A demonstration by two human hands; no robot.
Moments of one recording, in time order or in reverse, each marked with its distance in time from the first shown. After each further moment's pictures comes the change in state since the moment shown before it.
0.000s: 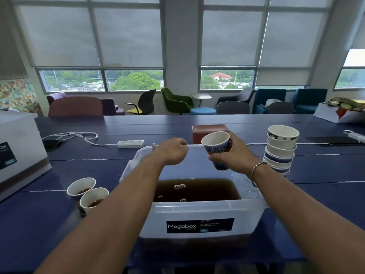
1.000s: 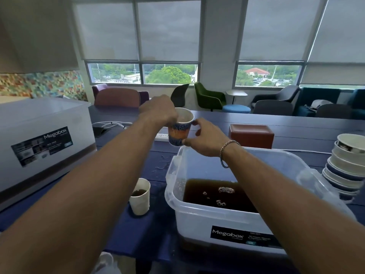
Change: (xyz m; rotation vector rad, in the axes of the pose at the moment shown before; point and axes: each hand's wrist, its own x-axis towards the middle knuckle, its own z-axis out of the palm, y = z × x) left_hand -0.020 -0.065 -0.134 0.261 0.340 -0.319; right_hand 0.042 -0.113 0.141 -0.327 -0.266 -0.202
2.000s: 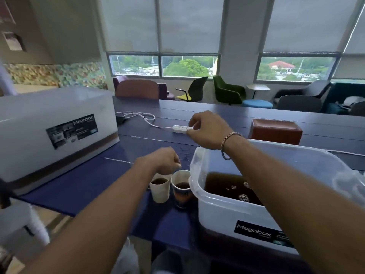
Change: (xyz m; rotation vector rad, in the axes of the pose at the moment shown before) left_hand -0.049 -0.099 0.107 -0.055 -0.500 0.102; right_hand 0.016 -0.032 0.036 -0.183 0.039 -0.176
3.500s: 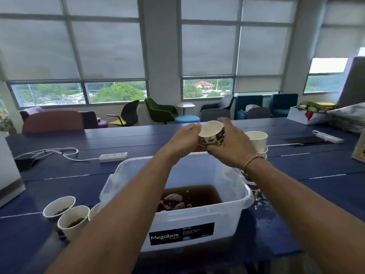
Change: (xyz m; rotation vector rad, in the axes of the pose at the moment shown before) left_hand -0.016 0.279 -0.018 -0.851 0.033 0.492; right_hand -0.159 0.140 -0.148 -0.154 0.431 0.341
